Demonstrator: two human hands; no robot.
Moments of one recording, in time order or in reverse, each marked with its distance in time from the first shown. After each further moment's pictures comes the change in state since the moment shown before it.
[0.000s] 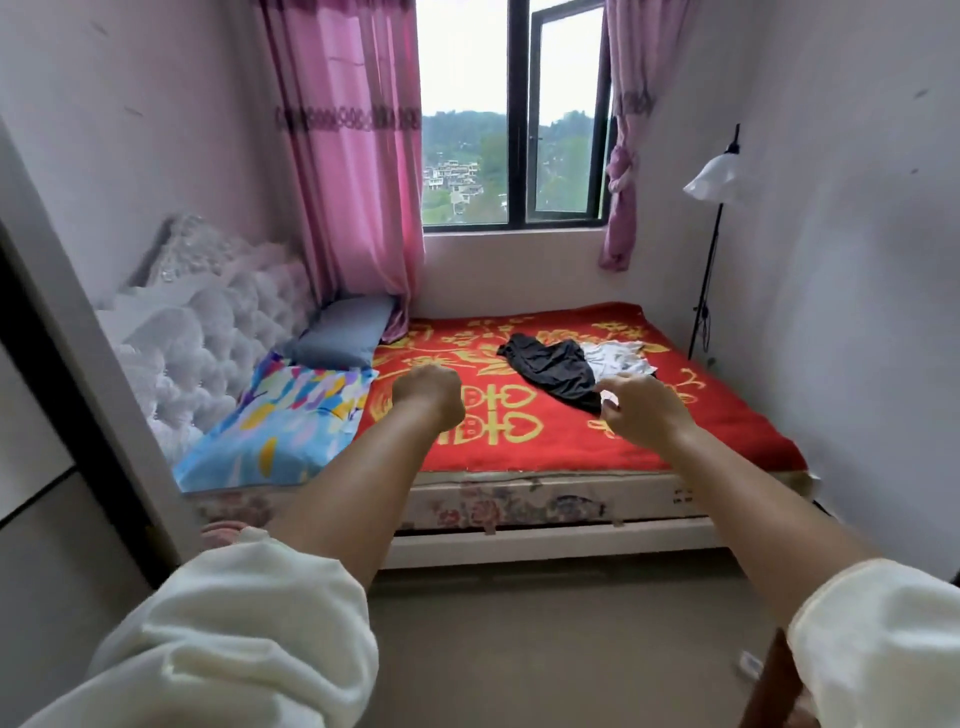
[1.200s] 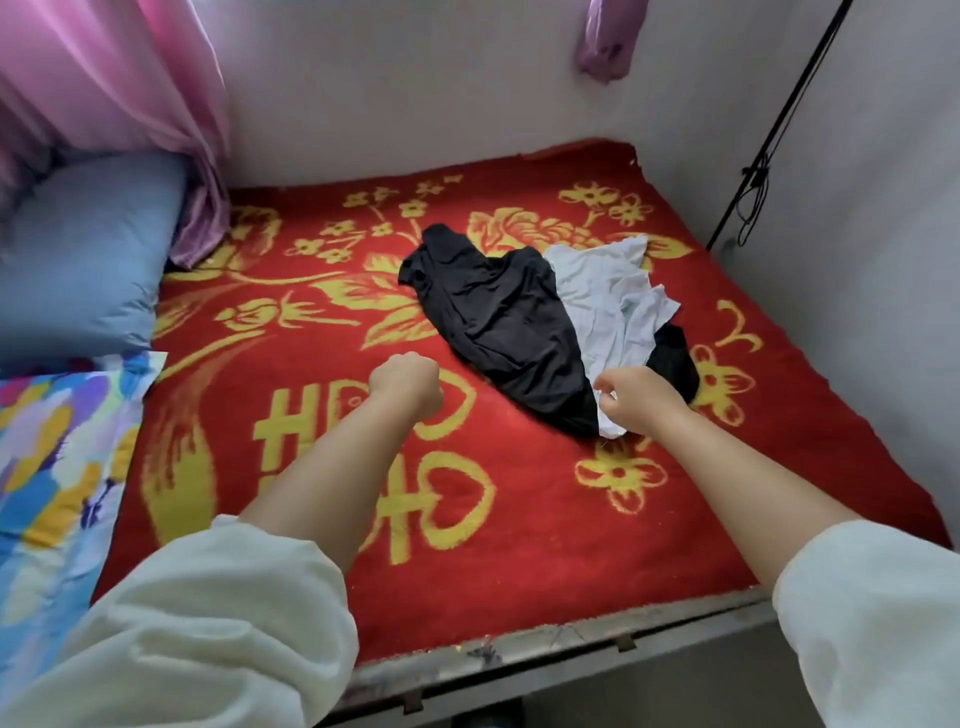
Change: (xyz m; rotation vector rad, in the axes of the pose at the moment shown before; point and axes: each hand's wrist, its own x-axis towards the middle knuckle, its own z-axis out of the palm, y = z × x) left_hand 0.820 0.146 0.292 -0.057 -0.400 0.160; right_hand 0.659 0.366 0.372 0.106 -0.483 0.354
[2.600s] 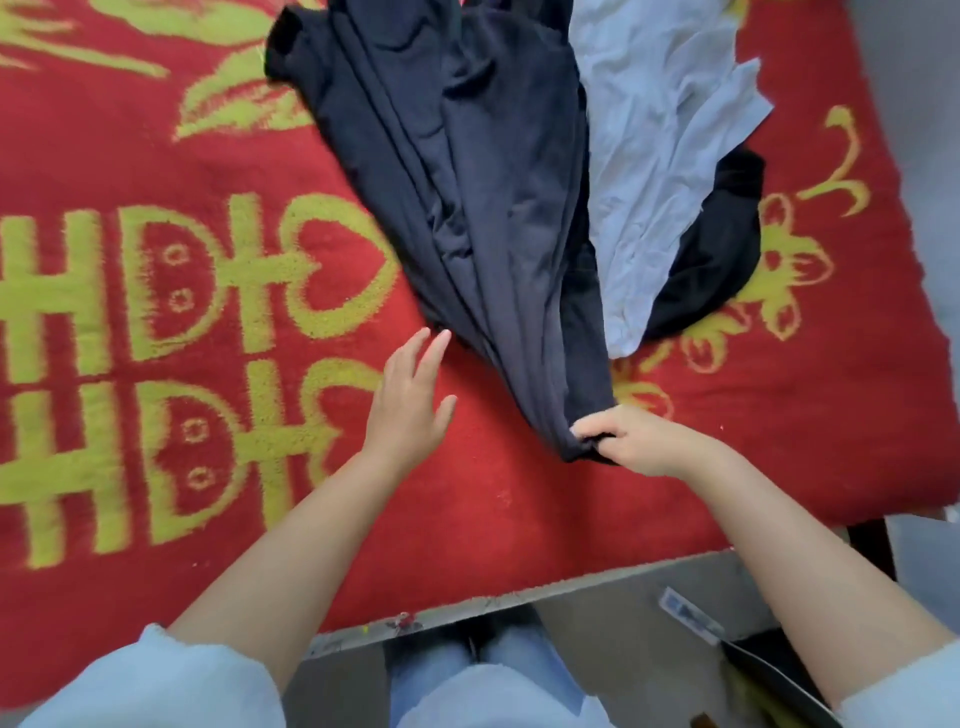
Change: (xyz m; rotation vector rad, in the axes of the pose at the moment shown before) left_hand 0.151 0.081 0.267 -0.693 0.111 0.157; right_hand 0.132 0.112 0.164 0.416 -0.838 -0.071
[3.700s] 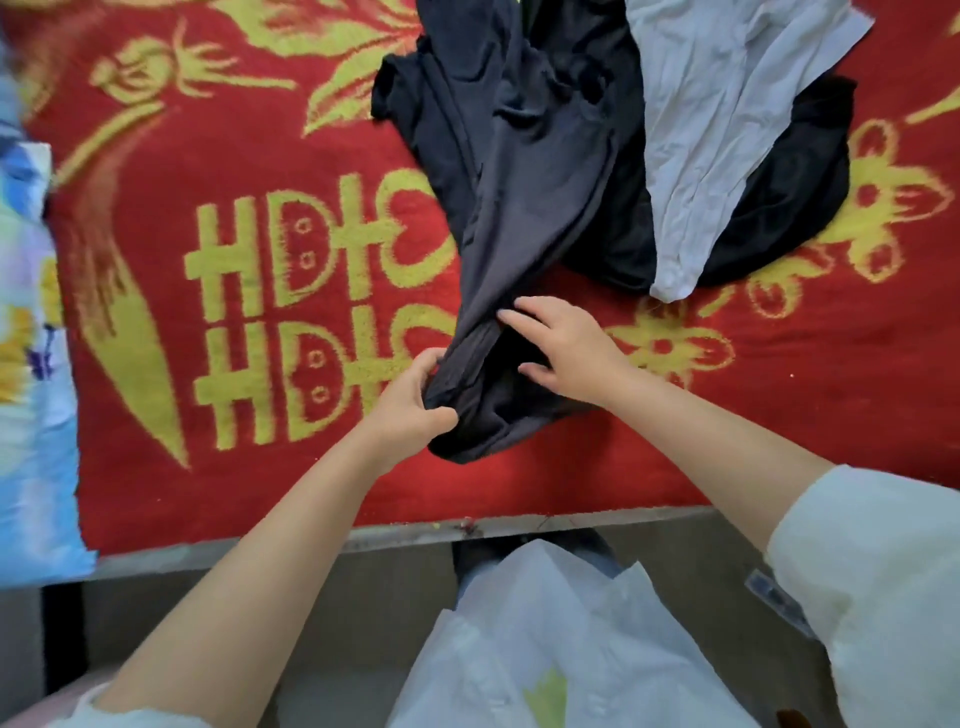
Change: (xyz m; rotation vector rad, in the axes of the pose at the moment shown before) left_hand -0.093 0.084 -0.115 -0.718 -0.407 -0.541; right_hand 0.018 -0.045 0.051 -0.547 0.569 -0.523
